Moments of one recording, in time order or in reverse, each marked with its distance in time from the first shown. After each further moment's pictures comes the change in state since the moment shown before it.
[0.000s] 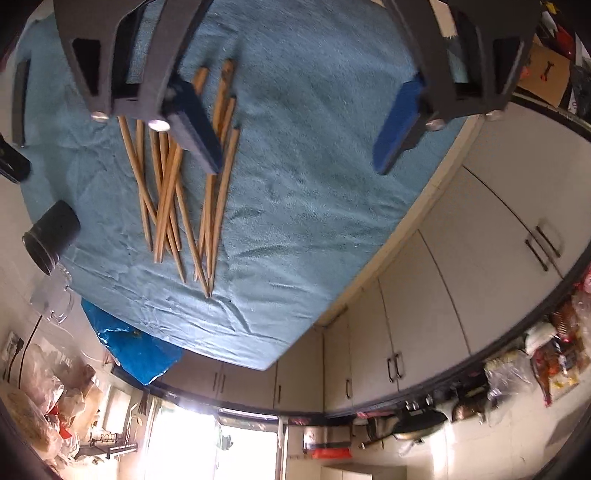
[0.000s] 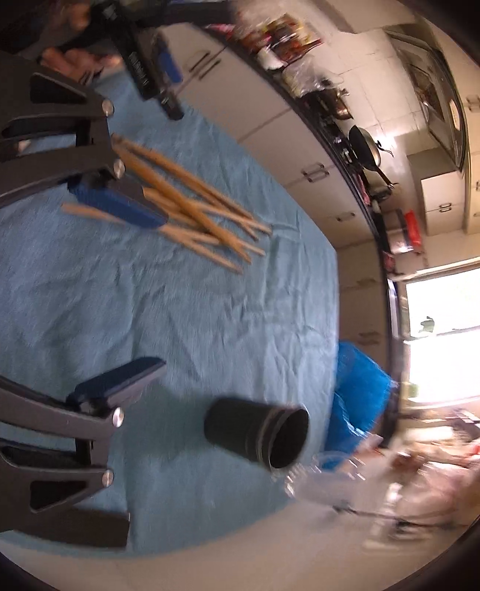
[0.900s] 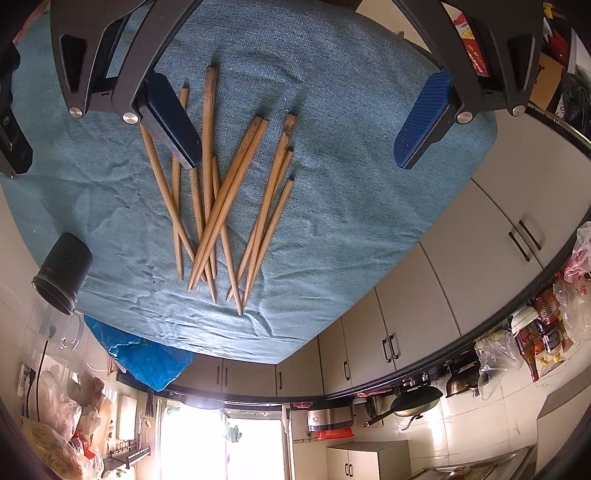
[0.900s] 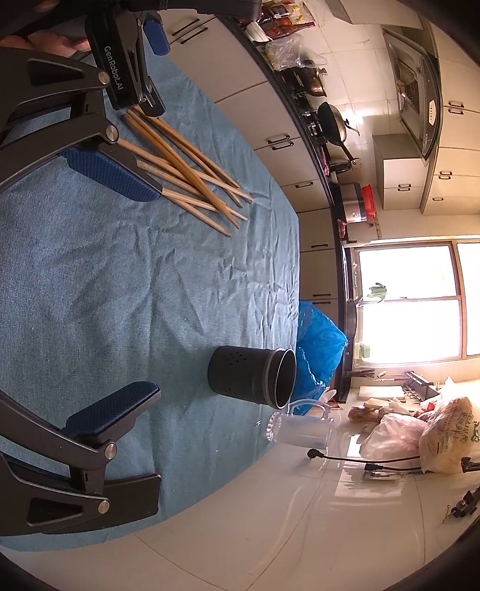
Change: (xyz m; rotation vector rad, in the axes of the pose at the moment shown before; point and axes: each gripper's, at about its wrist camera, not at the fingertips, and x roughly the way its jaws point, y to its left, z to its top) left arm -0.023 -0.060 -0.058 0.095 -0.054 0.144; right arm -0.041 0.004 -0.086 -0.029 -0.299 -0.253
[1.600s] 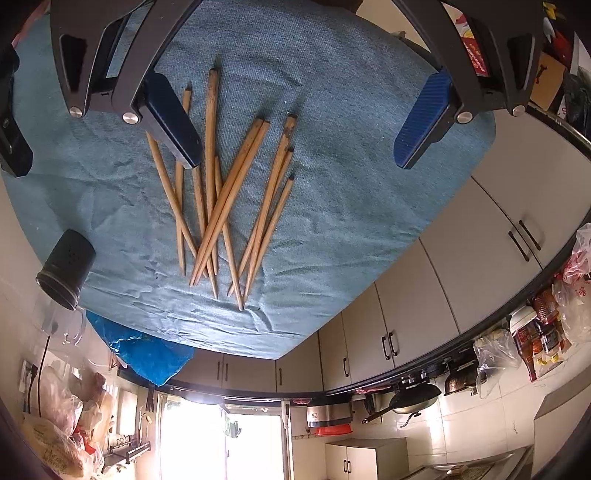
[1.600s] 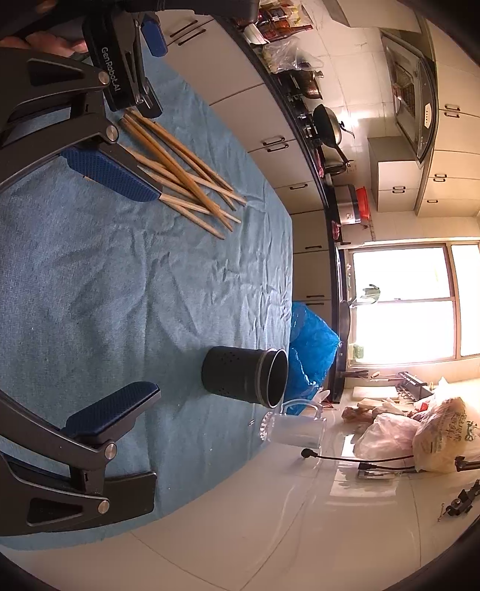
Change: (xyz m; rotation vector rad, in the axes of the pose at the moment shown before) left arm -0.012 0.001 0.000 0.013 0.003 0.016; right arm -0.006 0.000 0.000 -0.003 -0.025 0.003
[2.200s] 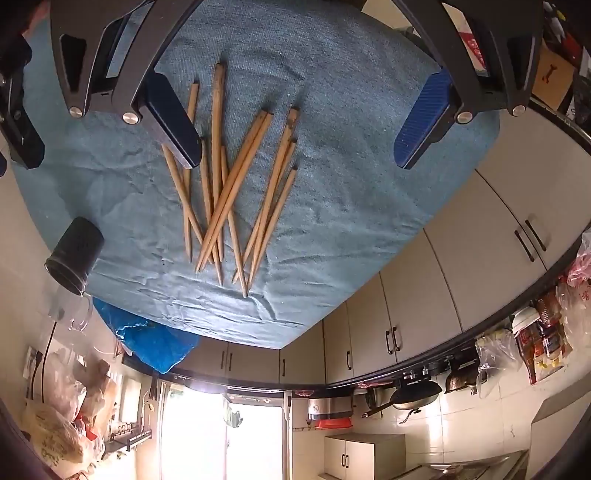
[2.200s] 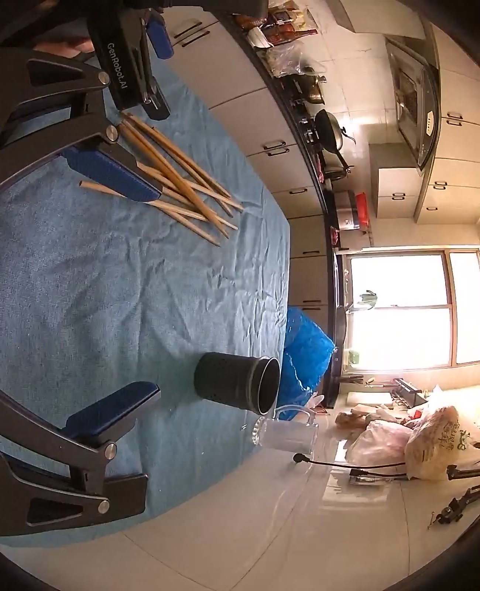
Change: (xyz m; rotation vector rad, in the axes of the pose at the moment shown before) left arm -0.002 0.000 0.003 -0.010 -0.028 -0.027; right arm -0.002 0.006 0.003 -0.026 -0.025 0.012
